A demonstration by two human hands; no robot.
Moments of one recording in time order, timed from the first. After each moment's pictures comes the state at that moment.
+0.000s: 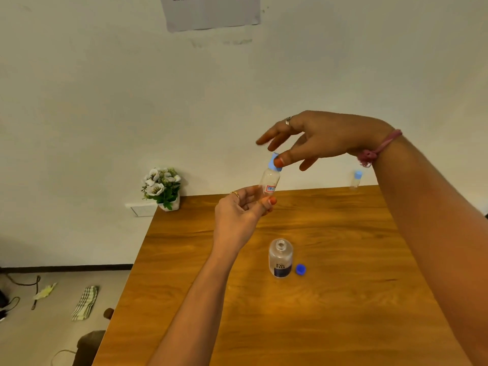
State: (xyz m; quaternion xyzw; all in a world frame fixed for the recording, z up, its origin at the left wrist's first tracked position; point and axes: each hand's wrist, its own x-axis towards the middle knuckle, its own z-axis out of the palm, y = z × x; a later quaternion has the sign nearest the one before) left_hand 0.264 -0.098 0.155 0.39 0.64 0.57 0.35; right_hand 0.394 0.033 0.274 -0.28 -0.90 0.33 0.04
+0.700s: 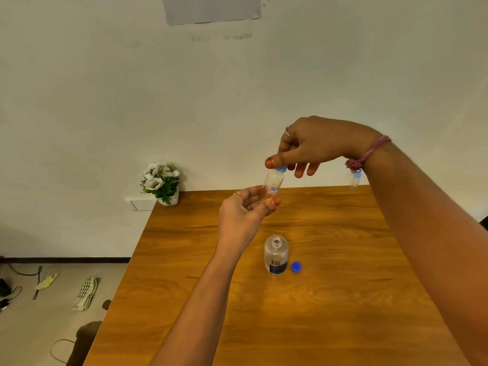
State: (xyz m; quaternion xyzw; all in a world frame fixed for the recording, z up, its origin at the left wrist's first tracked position) left_hand 0.280 -0.095 0.143 0.38 0.63 0.58 0.36; right_hand 0.394 0.036 0.259 -0.33 -0.90 0.29 0.02
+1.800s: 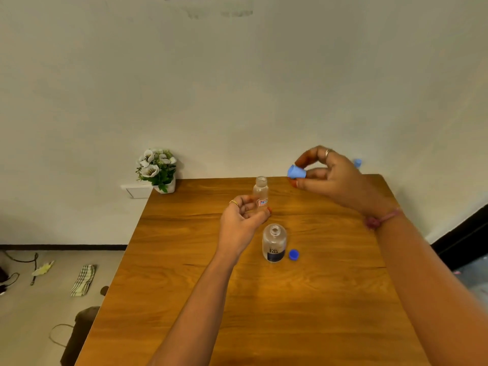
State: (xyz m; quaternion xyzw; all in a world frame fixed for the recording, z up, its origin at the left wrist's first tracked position) left_hand 0.271 -0.097 0.086 0.34 0.63 0.58 0.40; right_hand 0.441 -0.001 0.170 -0.35 -0.75 0.49 0.29
